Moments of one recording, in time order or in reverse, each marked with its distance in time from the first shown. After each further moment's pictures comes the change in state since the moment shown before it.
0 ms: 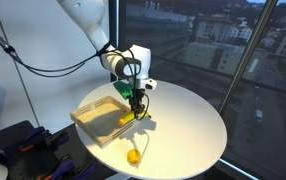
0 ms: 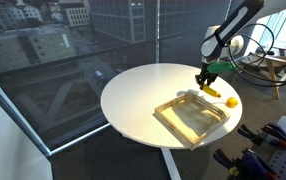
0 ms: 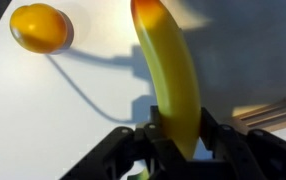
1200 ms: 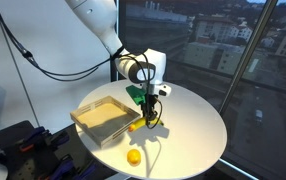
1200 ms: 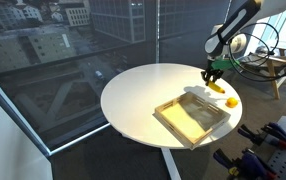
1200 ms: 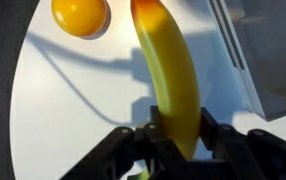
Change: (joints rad) arm -0.077 0.069 -0.034 0.111 0.006 -0.051 0.000
